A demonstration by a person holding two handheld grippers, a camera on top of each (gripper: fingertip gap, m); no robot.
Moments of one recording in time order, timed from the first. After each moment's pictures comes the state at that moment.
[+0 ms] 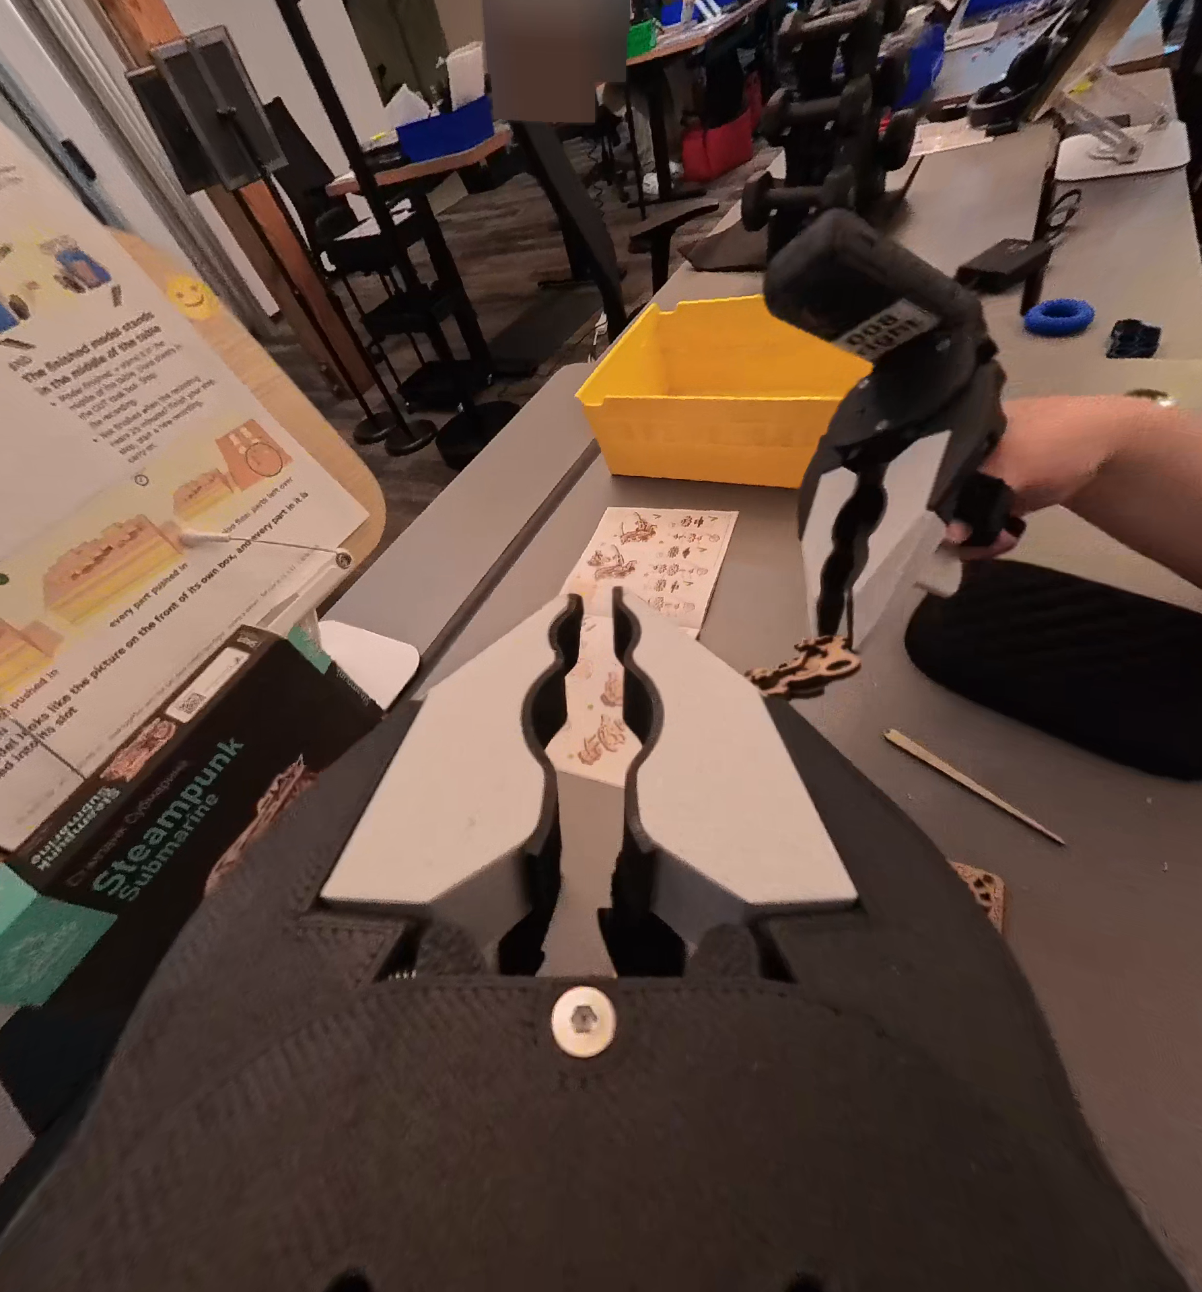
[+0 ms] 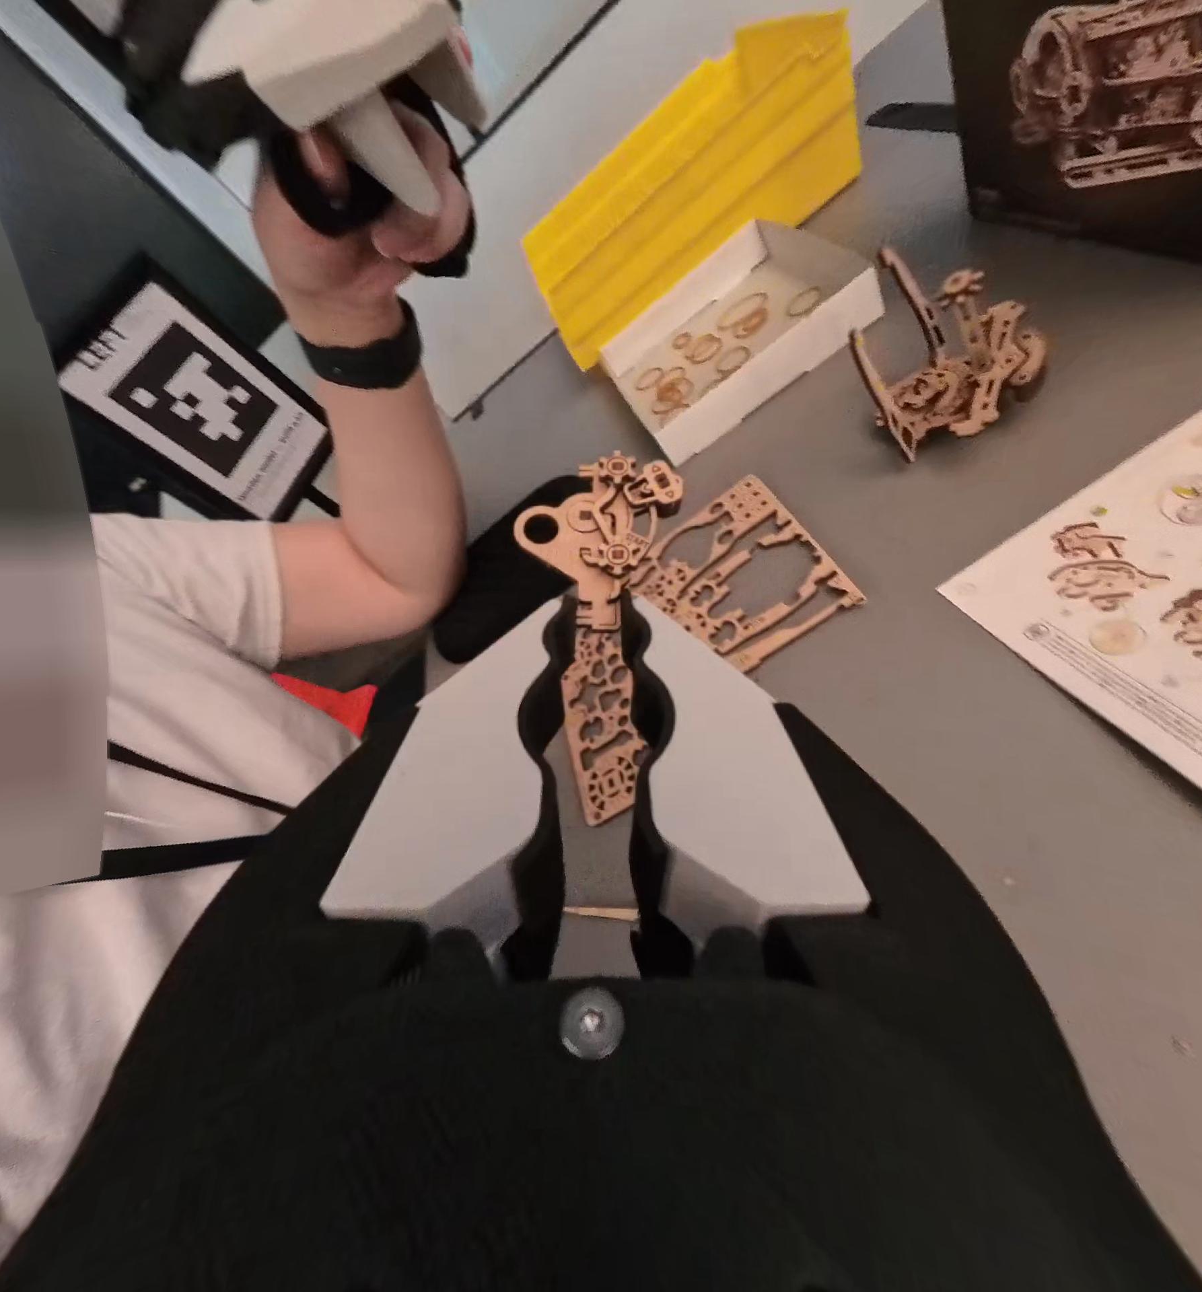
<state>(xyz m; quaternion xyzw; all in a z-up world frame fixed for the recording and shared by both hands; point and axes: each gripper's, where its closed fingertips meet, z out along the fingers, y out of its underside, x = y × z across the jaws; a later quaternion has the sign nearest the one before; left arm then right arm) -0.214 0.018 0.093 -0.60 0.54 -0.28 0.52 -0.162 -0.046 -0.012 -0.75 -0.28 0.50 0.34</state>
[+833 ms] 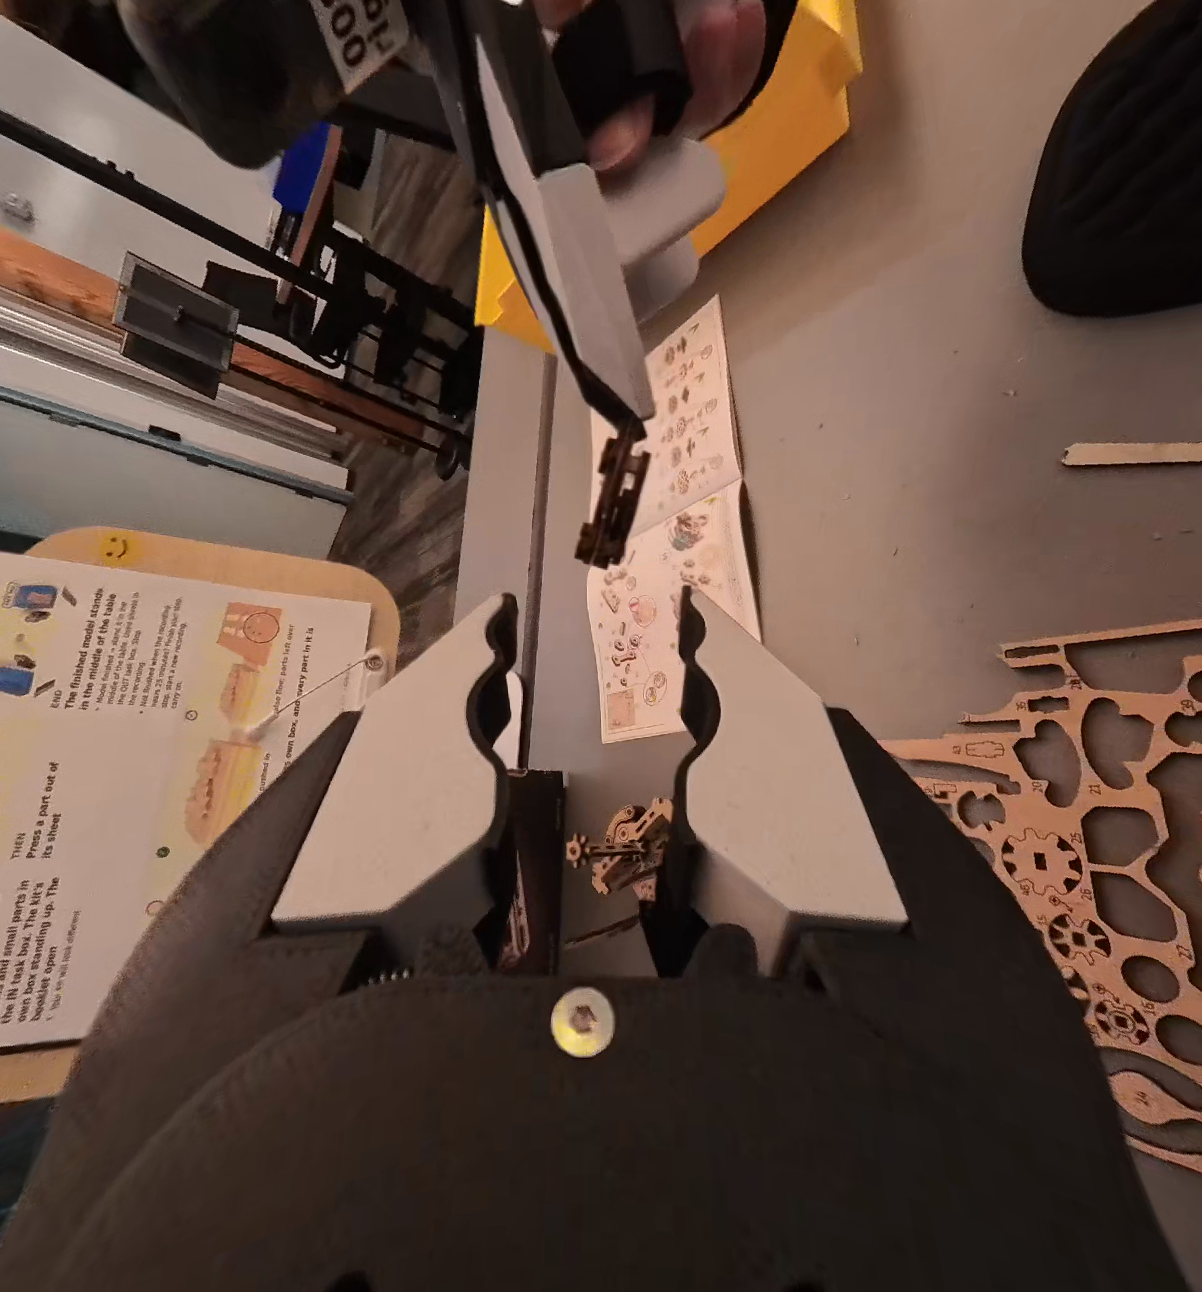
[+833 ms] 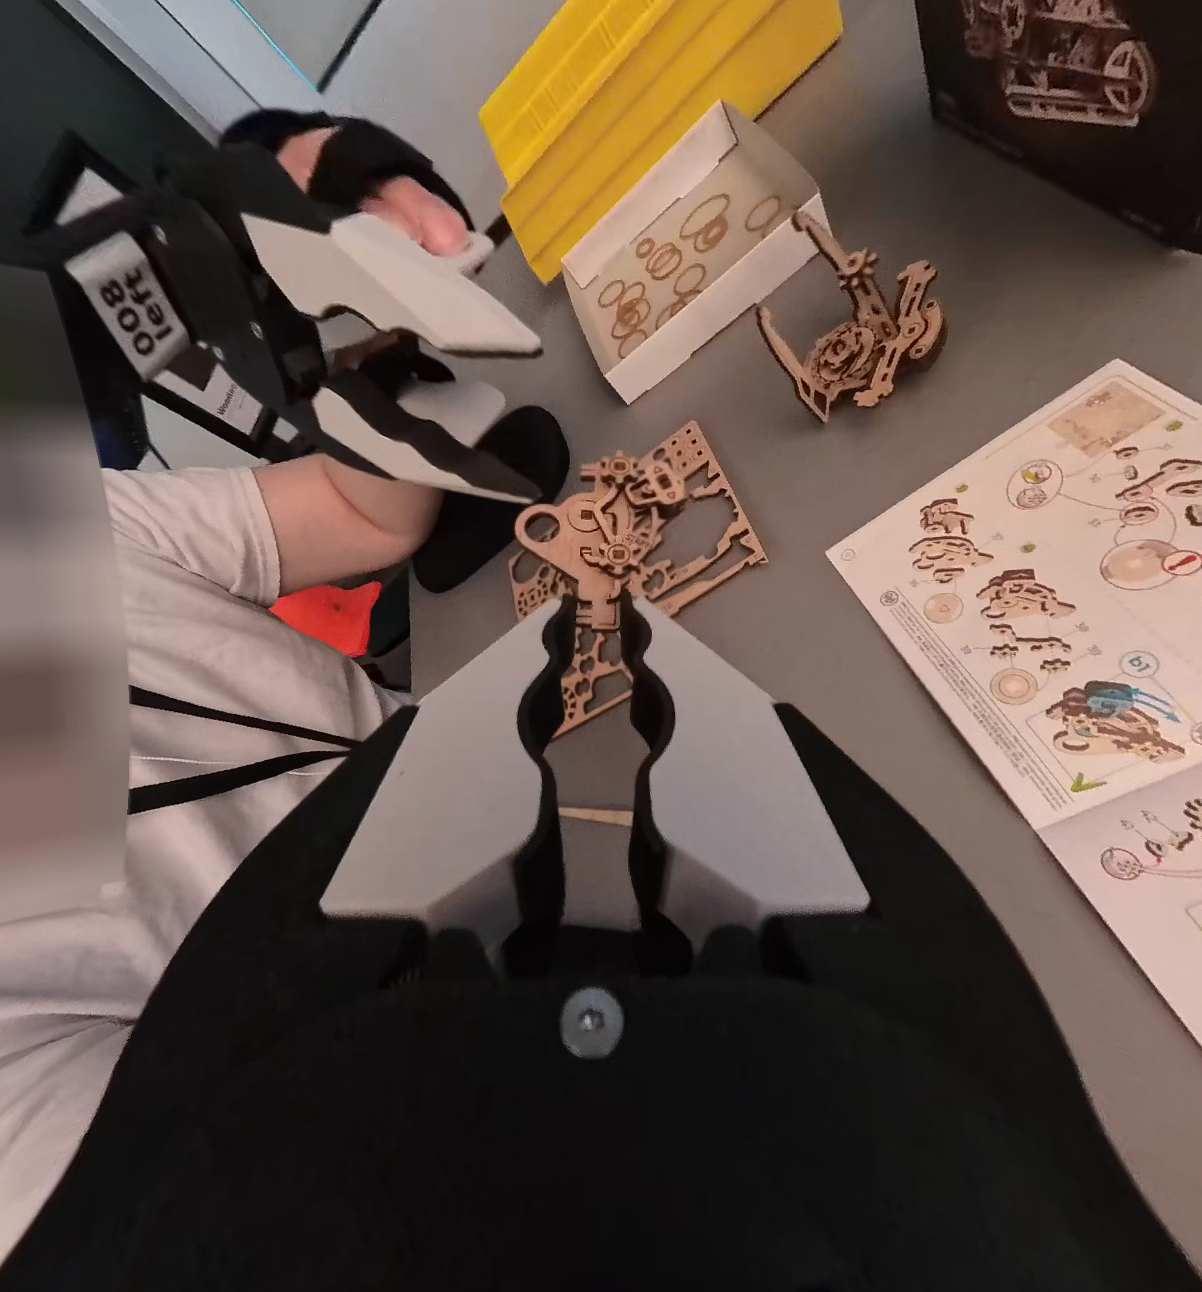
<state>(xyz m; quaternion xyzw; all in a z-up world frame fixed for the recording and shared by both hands) -0.167 0.002 0.014 -0.41 0.74 -0.03 0.53 -0.120 -0.006 -0.001 -0.78 -0.32 0.47 0.25</state>
